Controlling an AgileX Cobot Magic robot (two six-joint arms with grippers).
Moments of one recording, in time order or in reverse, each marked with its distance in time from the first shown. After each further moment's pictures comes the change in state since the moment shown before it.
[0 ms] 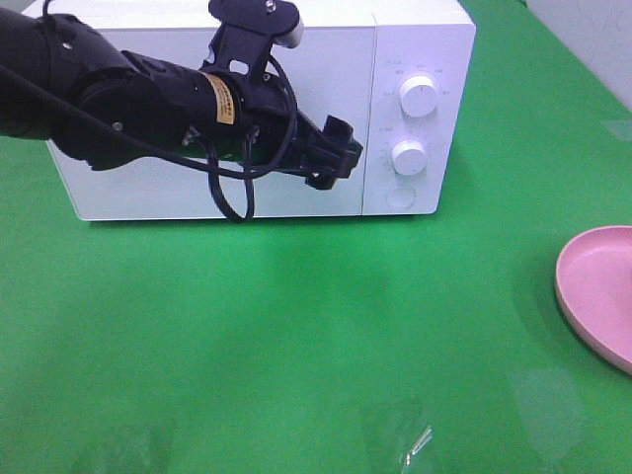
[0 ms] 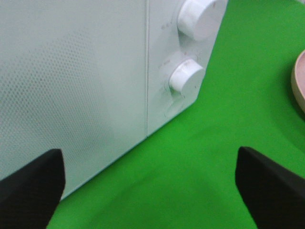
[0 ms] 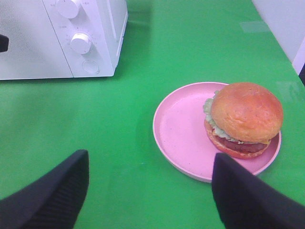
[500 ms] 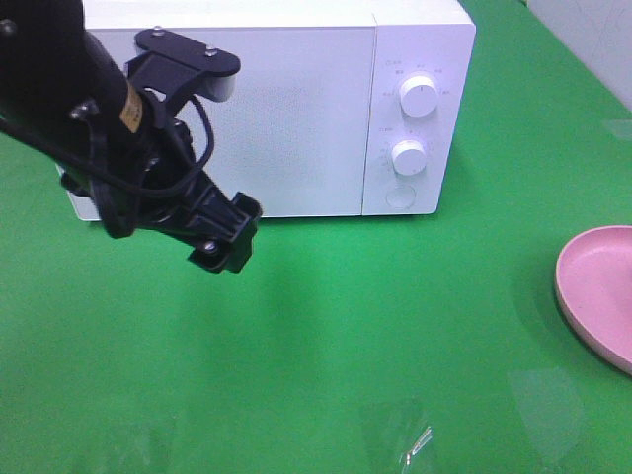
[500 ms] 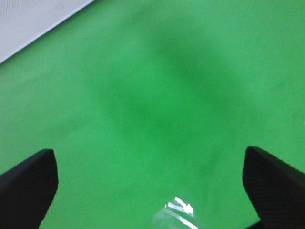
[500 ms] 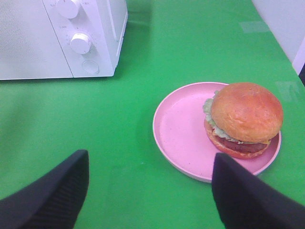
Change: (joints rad) left arm -0.038 -0.209 0.000 -0.055 0.815 0.008; right arm 0.000 0.000 0.000 0.000 0.000 0.000
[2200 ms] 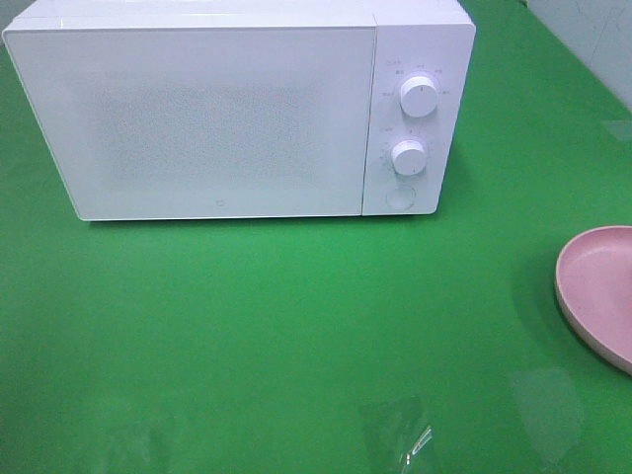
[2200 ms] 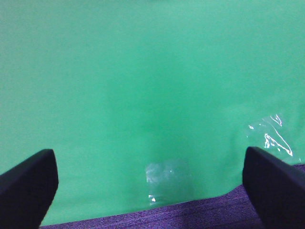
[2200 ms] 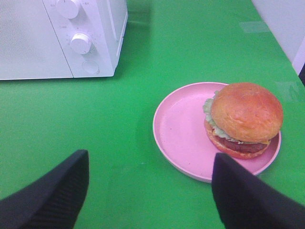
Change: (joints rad) left arm 0.685 -1.211 0.596 -0.207 0.253 0.358; right arm 0.000 0.000 0.000 0.000 0.000 0.000
